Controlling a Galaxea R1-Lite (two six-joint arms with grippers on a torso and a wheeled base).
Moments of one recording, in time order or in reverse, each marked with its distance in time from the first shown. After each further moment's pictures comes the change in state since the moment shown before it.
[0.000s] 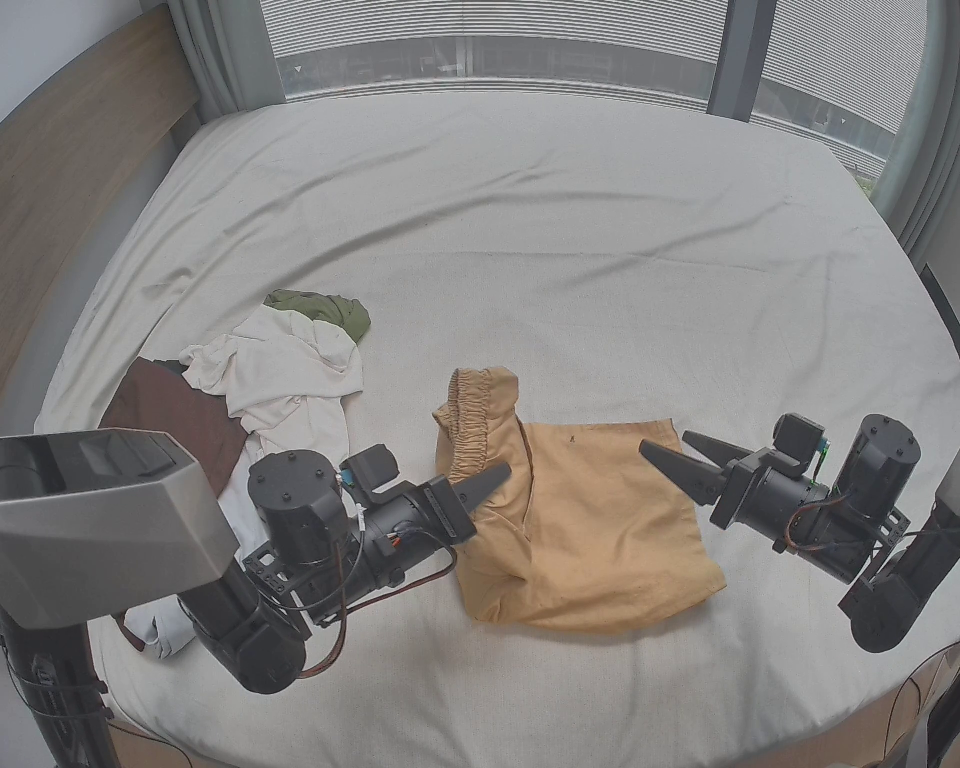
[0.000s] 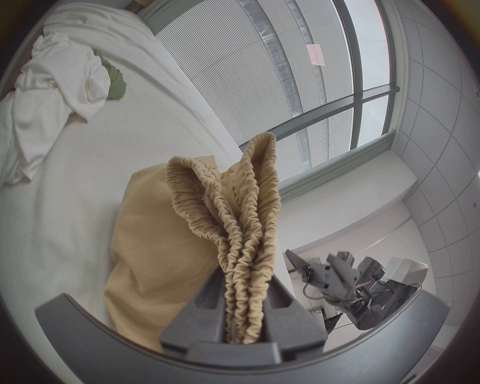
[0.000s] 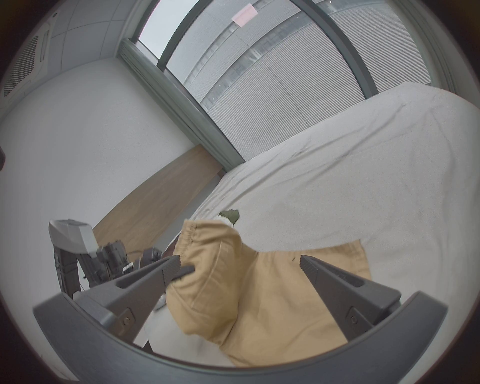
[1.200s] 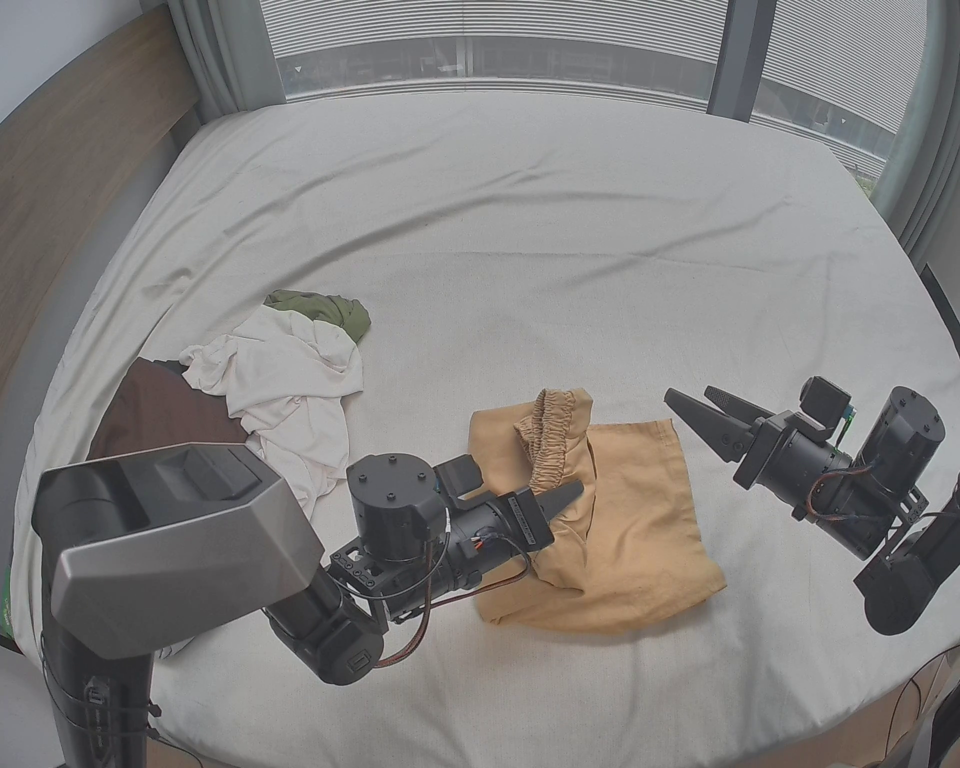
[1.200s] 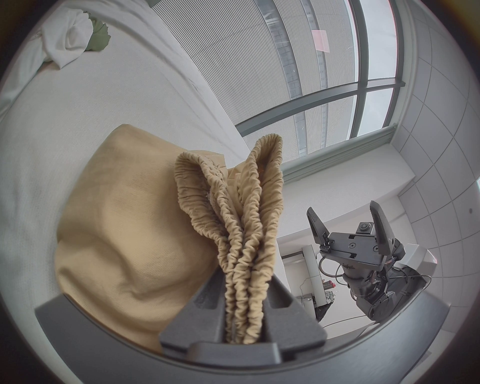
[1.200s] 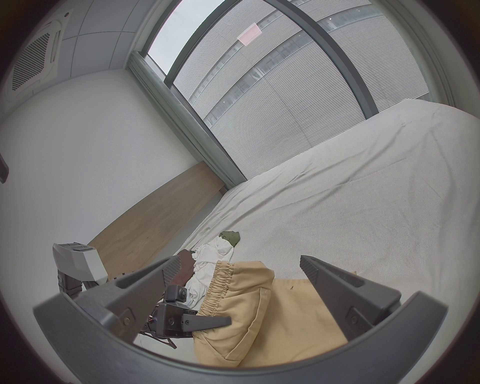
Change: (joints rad) left arm -0.079 0.126 -0.240 0.156 -0.019 -0.021; right arm -0.029 -0.050 -0.043 0.000 0.003 0.011
